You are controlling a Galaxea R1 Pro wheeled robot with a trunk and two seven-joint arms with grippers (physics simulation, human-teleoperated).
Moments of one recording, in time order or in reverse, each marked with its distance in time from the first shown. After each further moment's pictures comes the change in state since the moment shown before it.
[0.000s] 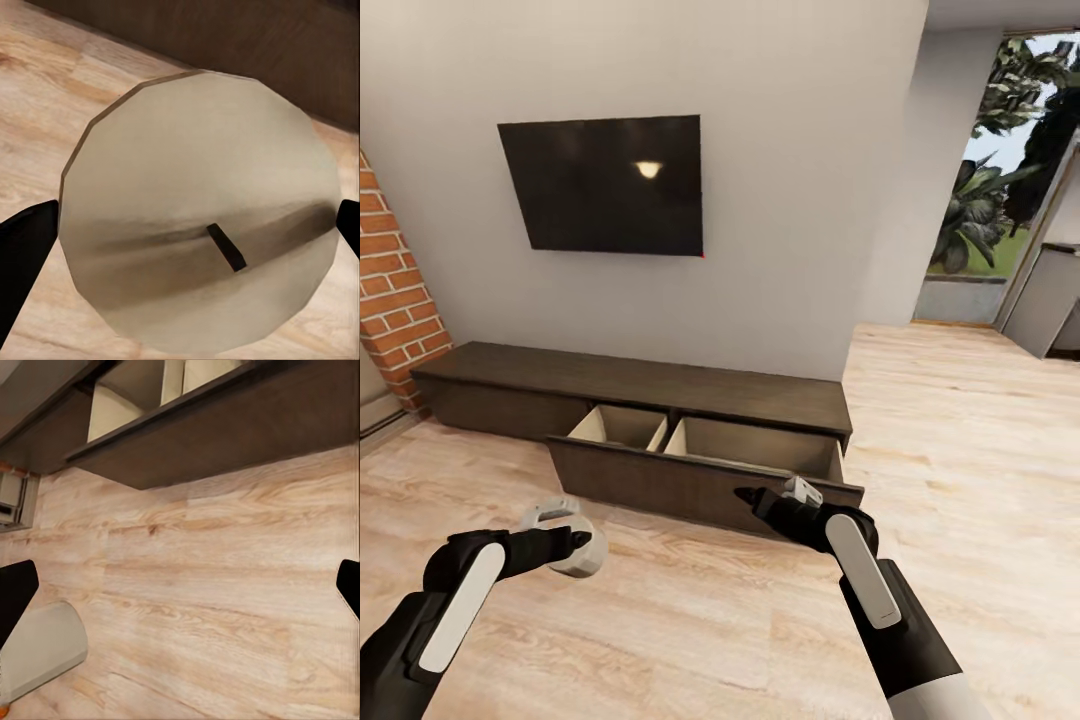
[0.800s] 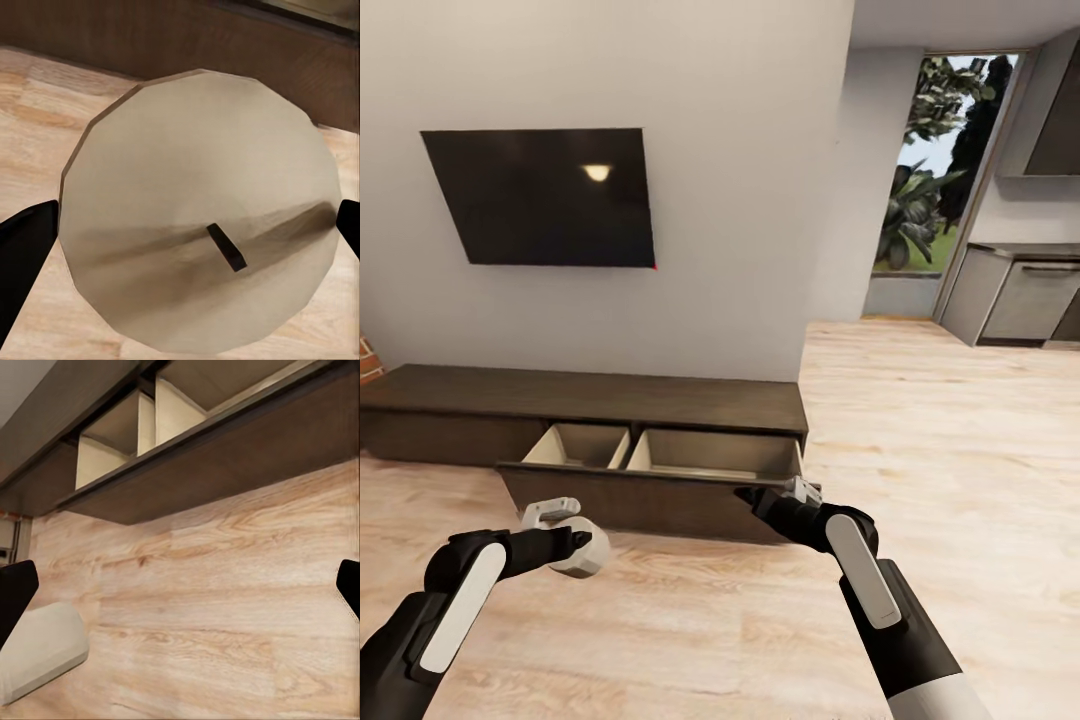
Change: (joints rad) left arm 0.000 -0.003 -0.001 -0.001 -0.002 0.000 0.000; right arm 0.000 0.000 0.000 0.001 0.000 -0.002 0.001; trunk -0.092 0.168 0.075
